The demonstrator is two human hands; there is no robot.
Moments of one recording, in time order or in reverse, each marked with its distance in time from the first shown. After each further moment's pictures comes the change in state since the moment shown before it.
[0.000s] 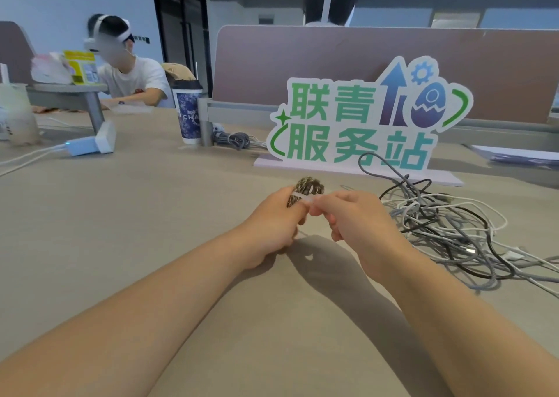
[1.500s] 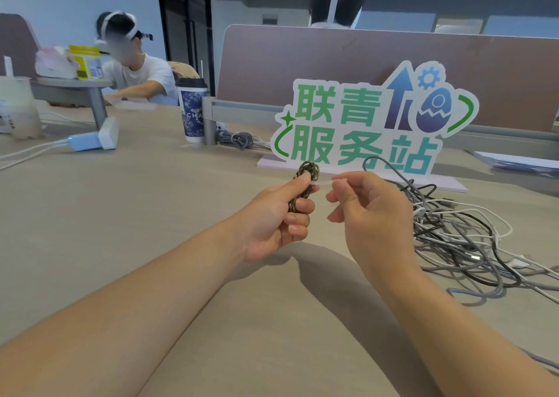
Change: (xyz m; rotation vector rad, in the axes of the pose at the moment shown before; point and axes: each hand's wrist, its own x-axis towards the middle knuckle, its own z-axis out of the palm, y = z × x) left_hand -0.002 0.014 -0.014 -0.795 -0.190 -0.267; right_hand -0.008 0.002 0.005 -0.102 0.270 -0.451
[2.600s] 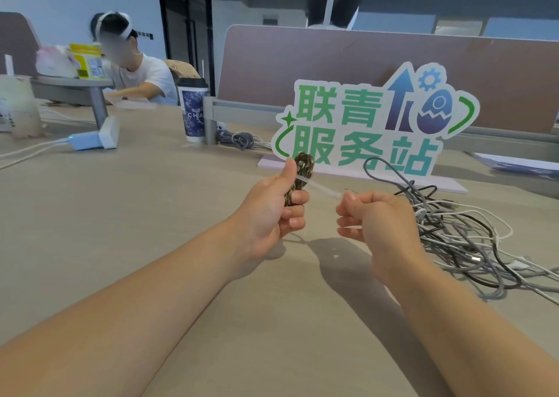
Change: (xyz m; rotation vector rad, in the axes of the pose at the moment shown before) left_hand 0.000 0.003 0.000 0.031 0.074 0.169; right_hand 0.013 0.014 -0.007 0.202 0.007 0.524
